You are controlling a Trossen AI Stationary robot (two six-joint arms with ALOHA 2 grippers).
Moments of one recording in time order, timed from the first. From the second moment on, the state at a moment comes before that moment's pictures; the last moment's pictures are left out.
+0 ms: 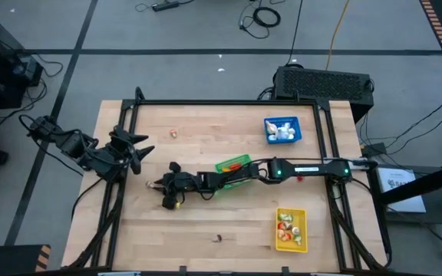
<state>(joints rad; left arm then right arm) -0.50 0.51 0.71 -0.88 -0.92 -0.67 0.07 2.97 2.36 0.28 0.13 0.15</state>
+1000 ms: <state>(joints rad) -0.50 0.52 0.71 -0.91 -0.91 -0.68 0.06 2.91 2.35 0.20 0.06 0.12</state>
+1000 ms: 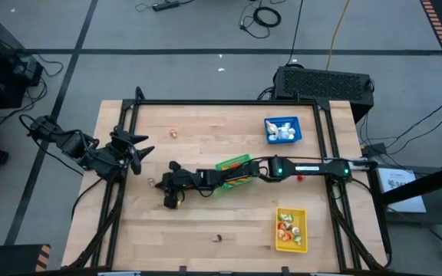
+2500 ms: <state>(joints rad) -0.49 1.27 0.58 -1.04 -0.21 -0.82 0.23 2.47 2.29 -0.72 0.18 -0.06</state>
